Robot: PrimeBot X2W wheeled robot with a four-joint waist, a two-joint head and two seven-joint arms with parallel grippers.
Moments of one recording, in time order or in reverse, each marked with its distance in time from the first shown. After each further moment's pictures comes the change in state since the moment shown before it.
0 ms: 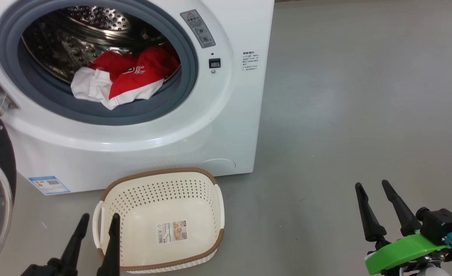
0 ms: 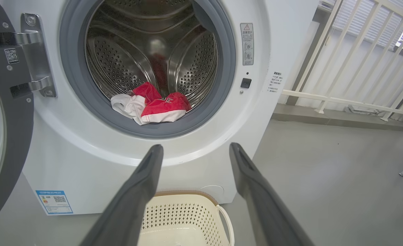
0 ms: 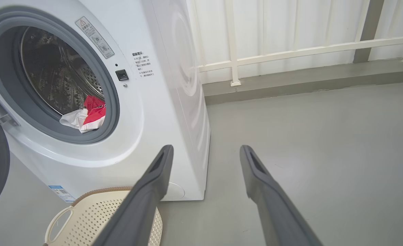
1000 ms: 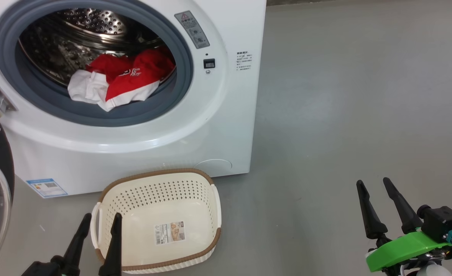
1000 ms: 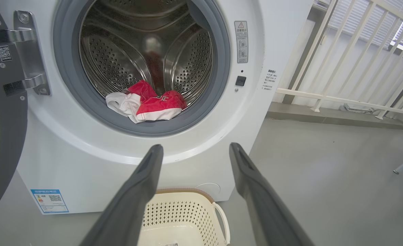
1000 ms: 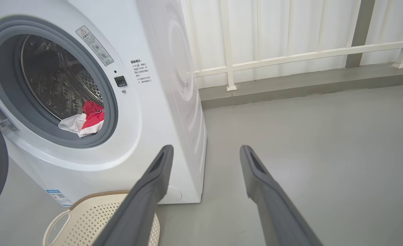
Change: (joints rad) left arm -0.019 -0.001 -0.007 0.036 -0.004 0.000 0.000; right arm -0.011 0.000 -0.005 0.007 0.001 0.000 0.000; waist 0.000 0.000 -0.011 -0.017
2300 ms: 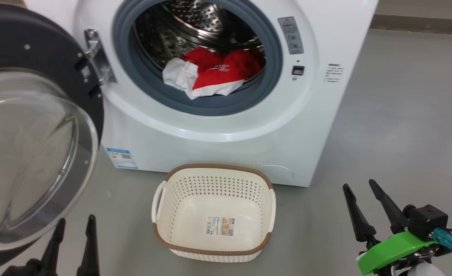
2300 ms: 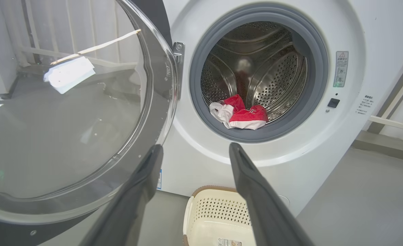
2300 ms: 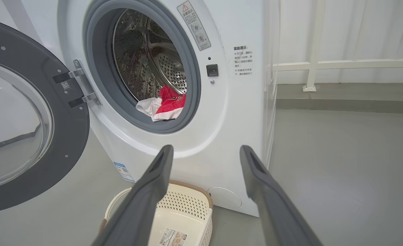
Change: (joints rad) left arm -0.016 -0.013 0.120 0.061 0.005 0.000 0.000; right arm -0.024 -0.024 0.091 0.030 0.003 0.000 0.000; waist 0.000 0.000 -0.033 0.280
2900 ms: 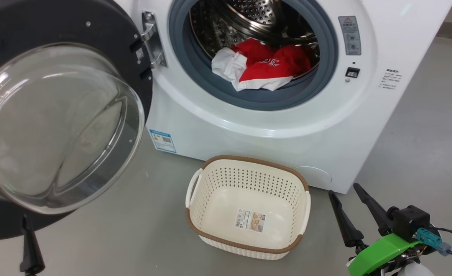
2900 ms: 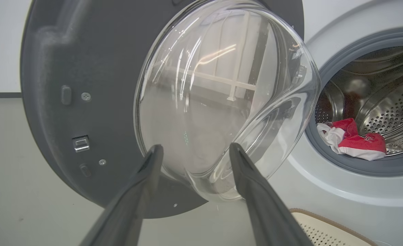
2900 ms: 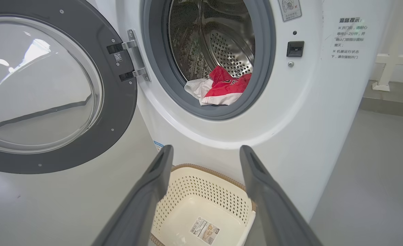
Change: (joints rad) left arm -0.096 -0.029 0.278 0.127 0.079 0.000 0.000; right arm -0.033 -0.028 0.083 0.027 0.000 0.000 0.002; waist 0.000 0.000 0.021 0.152
